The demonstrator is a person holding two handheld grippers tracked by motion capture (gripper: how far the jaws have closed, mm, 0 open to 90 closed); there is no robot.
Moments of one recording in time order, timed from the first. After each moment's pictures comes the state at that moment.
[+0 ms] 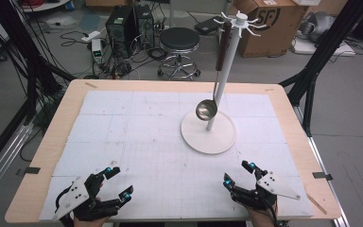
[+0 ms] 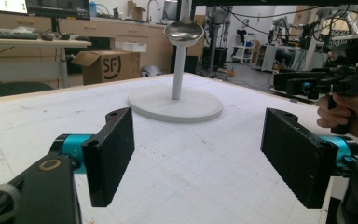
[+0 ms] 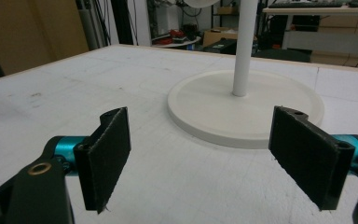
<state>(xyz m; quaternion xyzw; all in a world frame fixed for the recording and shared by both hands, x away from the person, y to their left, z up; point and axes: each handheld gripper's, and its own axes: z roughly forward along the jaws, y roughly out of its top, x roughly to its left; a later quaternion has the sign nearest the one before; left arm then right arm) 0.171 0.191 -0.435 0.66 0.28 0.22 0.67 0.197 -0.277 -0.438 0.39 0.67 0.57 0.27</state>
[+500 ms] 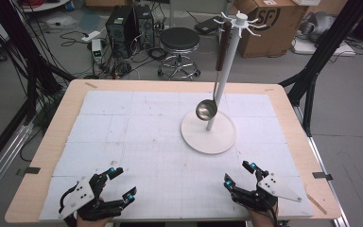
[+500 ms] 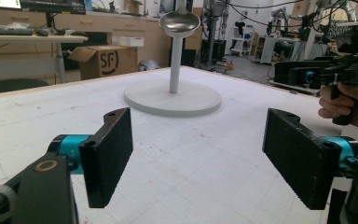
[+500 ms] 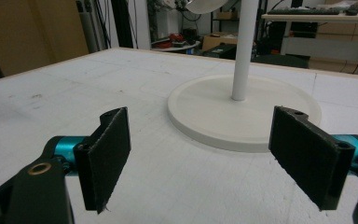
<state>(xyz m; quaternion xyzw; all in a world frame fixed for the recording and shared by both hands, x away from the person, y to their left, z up) 0.175 0.185 -0.439 0.67 0.28 0.21 0.66 0.195 -0.277 -0.437 0.38 0.67 0.57 0.28</state>
